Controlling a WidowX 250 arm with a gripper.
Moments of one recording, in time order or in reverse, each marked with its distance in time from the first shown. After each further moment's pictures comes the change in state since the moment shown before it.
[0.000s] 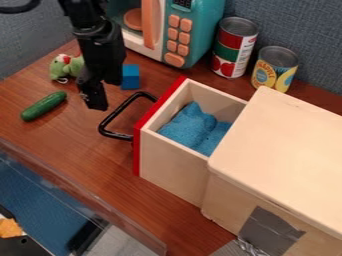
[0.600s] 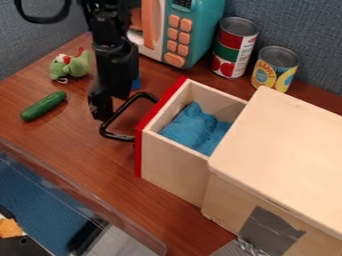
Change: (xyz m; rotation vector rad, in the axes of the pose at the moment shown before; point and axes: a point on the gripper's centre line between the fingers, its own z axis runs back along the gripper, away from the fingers) arm 0.013 -0.009 -0.025 -0.090 0.070 -0.089
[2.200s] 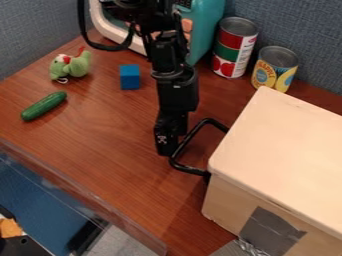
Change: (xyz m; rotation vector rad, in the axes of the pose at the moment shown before) arm 0.104 -0.014 -0.015 -0.185 -0.242 0.115
